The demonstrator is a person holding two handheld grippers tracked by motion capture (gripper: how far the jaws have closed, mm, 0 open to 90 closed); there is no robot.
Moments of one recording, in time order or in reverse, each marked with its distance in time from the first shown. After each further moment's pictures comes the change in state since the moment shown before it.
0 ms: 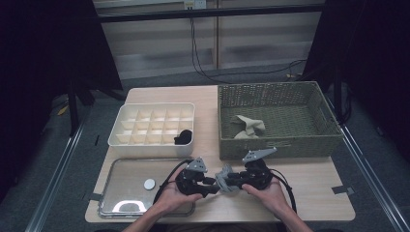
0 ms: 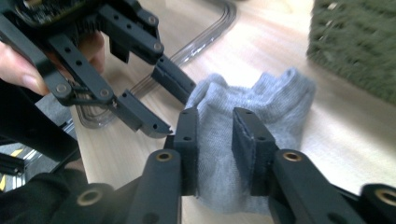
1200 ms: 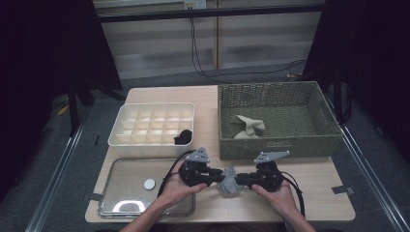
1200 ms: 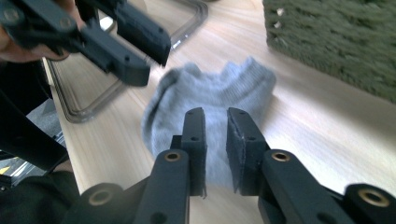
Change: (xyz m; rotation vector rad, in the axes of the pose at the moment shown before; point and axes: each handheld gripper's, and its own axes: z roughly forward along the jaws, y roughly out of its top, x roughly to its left) left arm 0.001 0.034 -0.008 -0.100 -0.021 0.030; right arm -0.011 -0.018 -0.021 -0.048 -0.053 0.041
